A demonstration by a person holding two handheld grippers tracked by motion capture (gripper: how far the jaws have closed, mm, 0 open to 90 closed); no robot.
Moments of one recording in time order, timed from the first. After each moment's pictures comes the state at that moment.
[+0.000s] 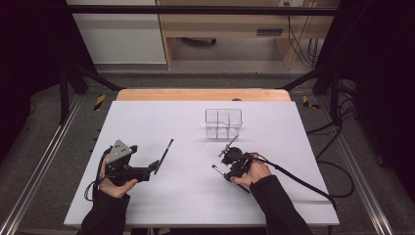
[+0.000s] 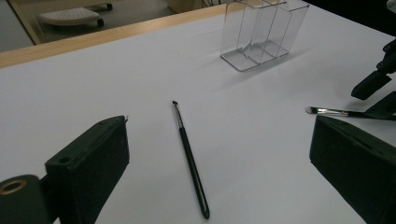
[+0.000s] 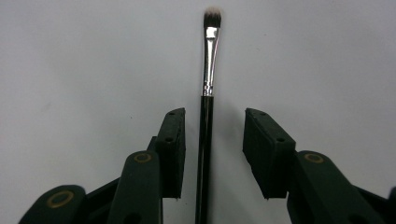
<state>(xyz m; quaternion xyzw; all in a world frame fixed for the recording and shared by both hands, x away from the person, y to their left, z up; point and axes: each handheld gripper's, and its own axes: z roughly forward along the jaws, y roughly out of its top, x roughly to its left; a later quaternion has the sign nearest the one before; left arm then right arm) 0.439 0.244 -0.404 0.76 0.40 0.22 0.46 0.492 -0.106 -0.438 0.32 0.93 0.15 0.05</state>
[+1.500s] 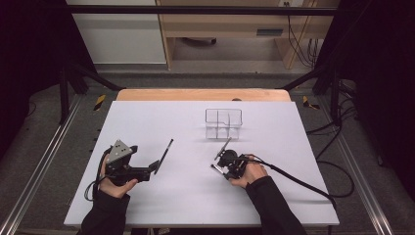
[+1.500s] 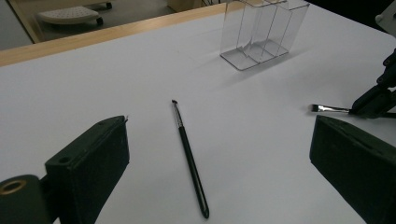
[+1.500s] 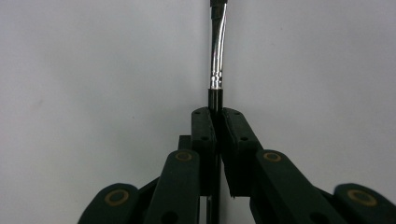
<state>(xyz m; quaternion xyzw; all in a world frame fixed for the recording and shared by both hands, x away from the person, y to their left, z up) 0.439 0.244 -0.405 0.76 0.40 0.22 0.46 0.490 -0.094 -0.443 0.31 0.94 0.12 0.05</state>
